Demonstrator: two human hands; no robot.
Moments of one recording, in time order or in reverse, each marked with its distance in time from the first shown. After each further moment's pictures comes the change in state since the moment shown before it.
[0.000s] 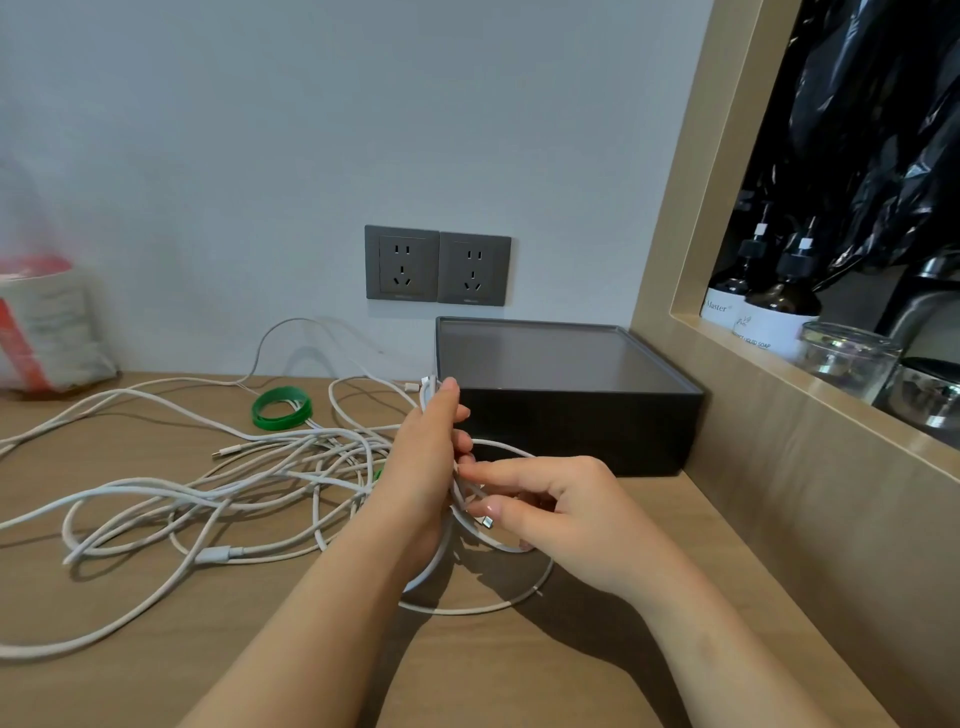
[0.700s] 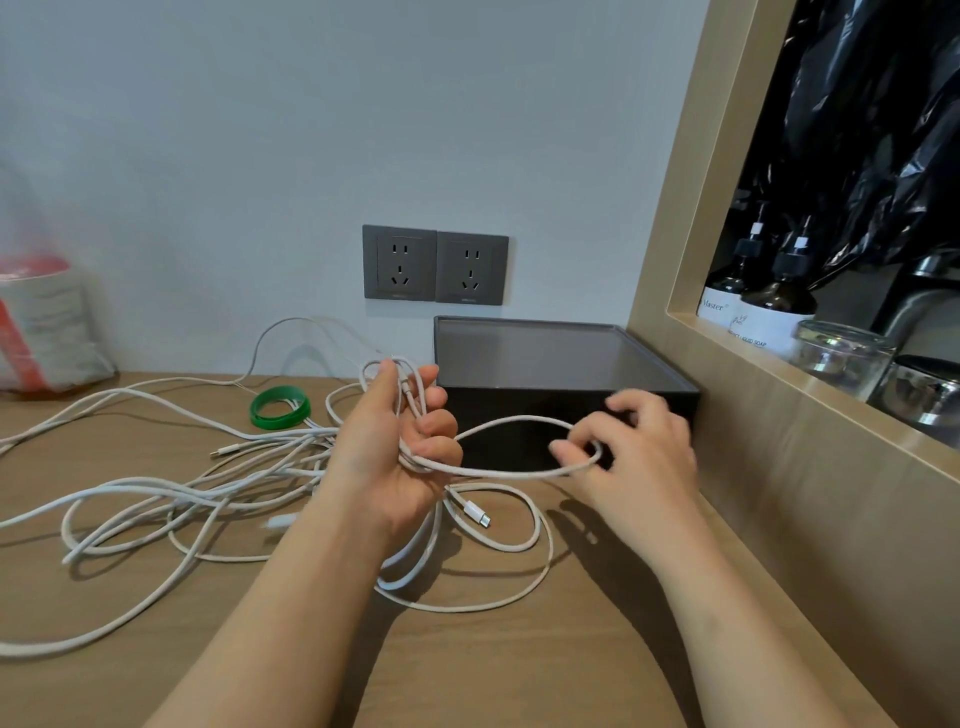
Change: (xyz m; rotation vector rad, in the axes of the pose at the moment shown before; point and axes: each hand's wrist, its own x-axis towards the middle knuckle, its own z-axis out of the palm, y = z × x) left_hand -0.005 0.025 -0.016 -0.644 -0.156 -0.210; right_hand 0.001 0.022 -0.026 -0.599 0.438 0.262
